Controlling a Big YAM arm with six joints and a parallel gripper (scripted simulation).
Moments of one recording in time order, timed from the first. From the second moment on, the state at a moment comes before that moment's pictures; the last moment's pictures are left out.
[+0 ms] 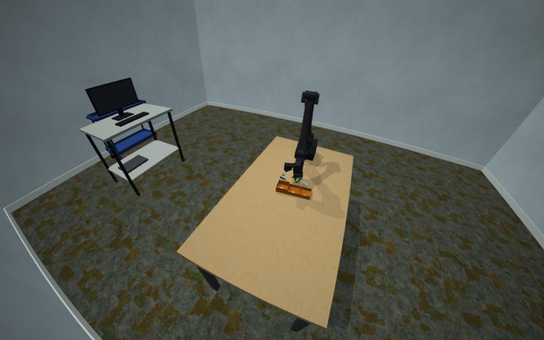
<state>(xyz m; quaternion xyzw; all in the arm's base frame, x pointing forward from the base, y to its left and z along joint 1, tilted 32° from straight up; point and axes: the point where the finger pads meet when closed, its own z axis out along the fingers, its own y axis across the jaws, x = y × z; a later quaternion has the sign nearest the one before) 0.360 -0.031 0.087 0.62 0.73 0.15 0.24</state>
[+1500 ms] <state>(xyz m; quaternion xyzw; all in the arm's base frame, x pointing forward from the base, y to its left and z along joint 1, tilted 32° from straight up) 0.339 -0.028 0.116 0.62 0.73 0.15 0.23</state>
